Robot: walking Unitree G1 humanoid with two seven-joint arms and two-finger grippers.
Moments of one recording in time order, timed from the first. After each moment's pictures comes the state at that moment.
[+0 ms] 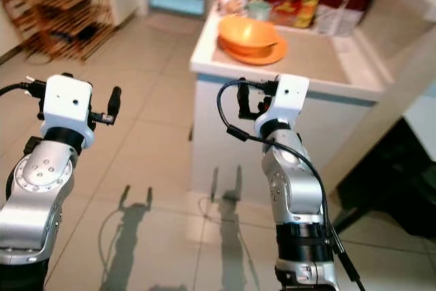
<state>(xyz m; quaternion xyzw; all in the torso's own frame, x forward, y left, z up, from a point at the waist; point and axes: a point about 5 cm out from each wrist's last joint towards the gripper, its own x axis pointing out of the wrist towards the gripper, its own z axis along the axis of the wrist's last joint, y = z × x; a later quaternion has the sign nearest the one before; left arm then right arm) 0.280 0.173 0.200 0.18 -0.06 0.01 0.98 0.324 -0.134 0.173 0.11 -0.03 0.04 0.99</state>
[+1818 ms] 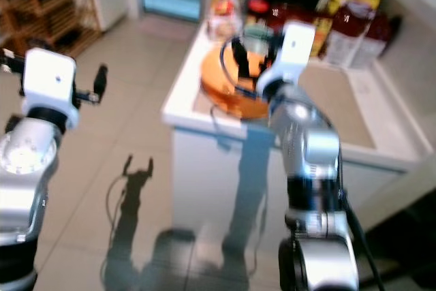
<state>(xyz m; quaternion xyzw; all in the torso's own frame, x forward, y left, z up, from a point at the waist) 0.291 0.189 0.227 0.20 -0.09 0.02 0.97 0.359 -0.137 0.235 0.14 -0.04 0.12 0.98</state>
